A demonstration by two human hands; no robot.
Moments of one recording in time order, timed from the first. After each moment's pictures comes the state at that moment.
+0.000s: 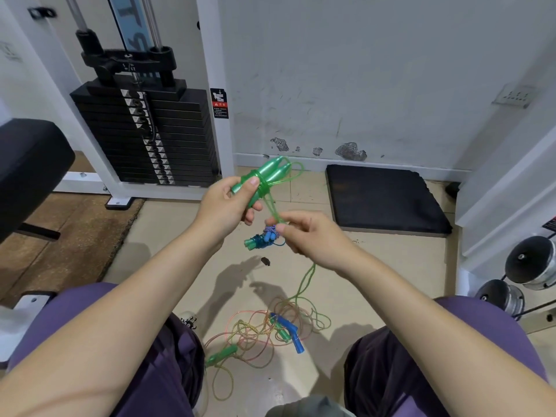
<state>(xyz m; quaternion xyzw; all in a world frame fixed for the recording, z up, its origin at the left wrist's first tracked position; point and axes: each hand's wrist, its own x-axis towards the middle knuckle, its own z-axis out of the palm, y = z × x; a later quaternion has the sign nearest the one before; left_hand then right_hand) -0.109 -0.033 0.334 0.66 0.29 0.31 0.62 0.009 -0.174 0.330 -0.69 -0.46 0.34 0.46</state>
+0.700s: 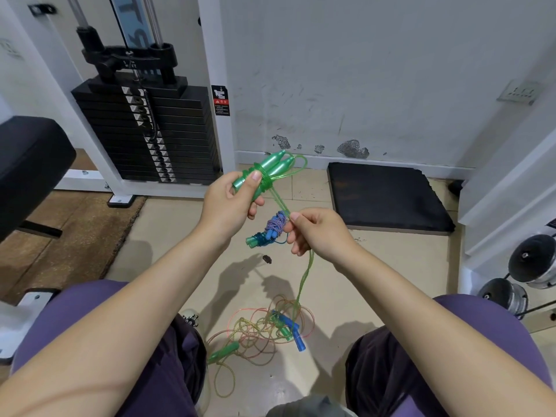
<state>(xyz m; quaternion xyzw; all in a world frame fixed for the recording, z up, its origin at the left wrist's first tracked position) -0.104 -0.037 0.331 0.65 0.30 0.37 0.60 0.009 -0.168 0.326 -0.72 -0.31 0.36 0.51</state>
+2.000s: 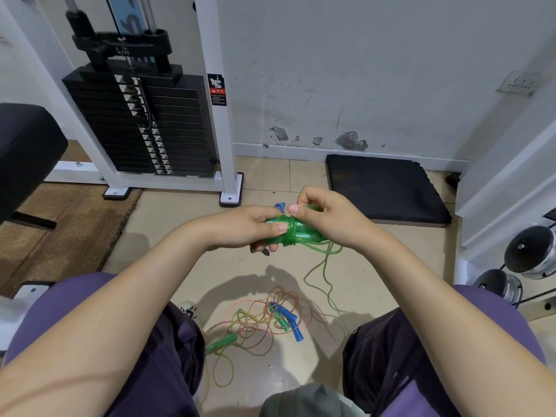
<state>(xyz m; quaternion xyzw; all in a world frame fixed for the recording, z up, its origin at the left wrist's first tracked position) -0.120 -0.049 0.340 0.83 0.13 -0.07 0.54 0.031 -0.182 0.344 -0.74 -0.49 0.25 0.39</state>
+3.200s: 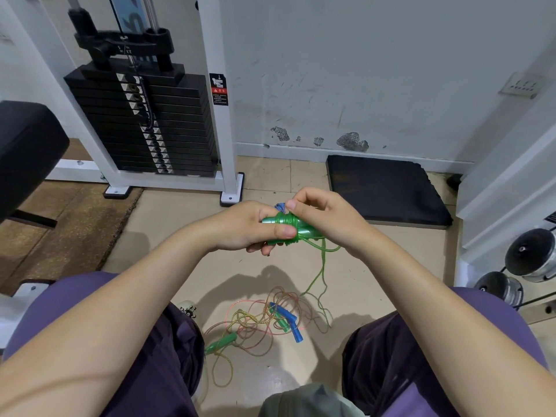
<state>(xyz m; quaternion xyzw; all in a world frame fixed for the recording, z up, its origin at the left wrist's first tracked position) -0.122 -0.049 0.340 0.83 0.12 -0.03 0.55 0.023 -0.182 0.346 -0.69 -0.45 0.32 0.46</state>
